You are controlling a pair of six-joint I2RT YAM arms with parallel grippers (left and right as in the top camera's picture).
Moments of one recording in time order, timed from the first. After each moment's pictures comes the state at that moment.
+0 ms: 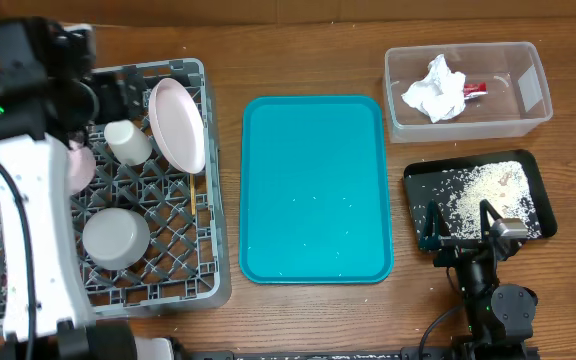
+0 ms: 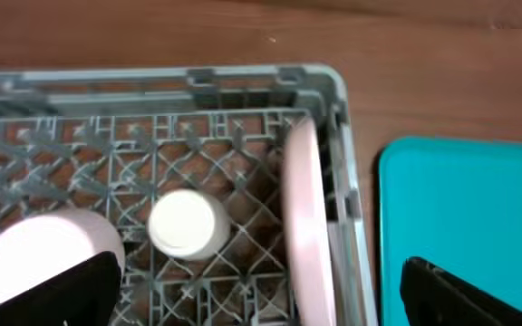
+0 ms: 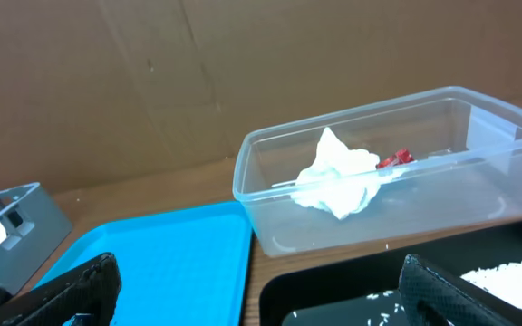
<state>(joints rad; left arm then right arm) 0.21 1.55 1.66 -0.98 0.15 0.06 0.07 0.01 0.02 -0.04 -0.02 0.26</state>
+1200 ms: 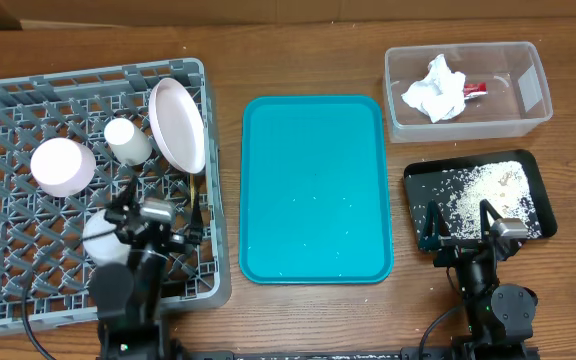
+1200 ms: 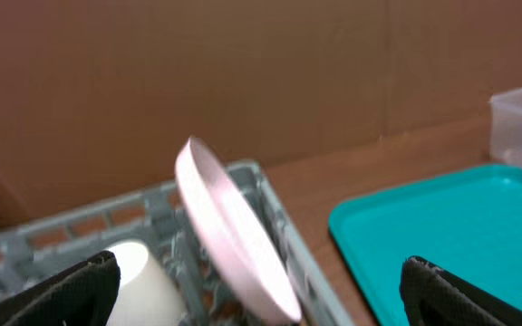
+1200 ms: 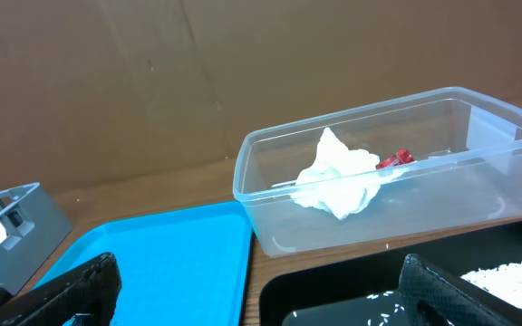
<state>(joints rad) 0.12 0.43 0.14 0.27 0.27 0.20 0.07 0.01 0.02 -0.03 -0.02 0.26</state>
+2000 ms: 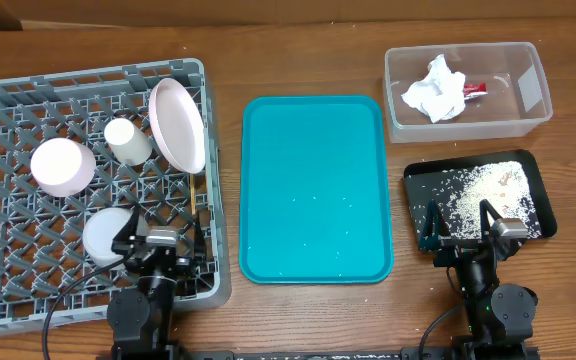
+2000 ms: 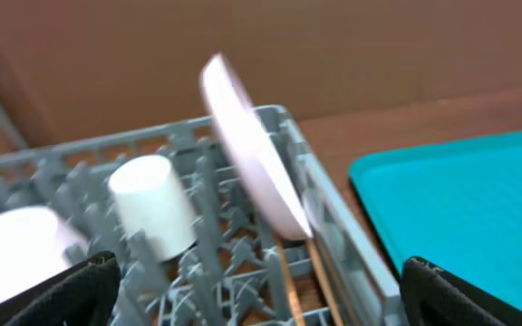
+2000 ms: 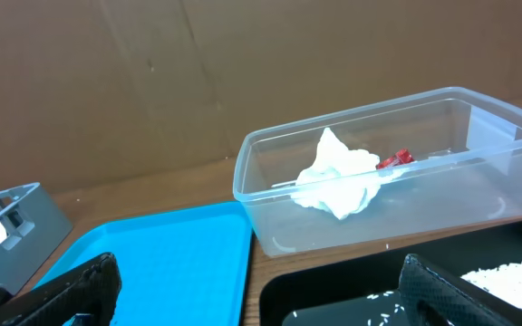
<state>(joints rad) 0.06 0.02 0.01 -0.07 0.07 0.13 0.07 0.01 0.02 -0.03 -0.02 0.26</state>
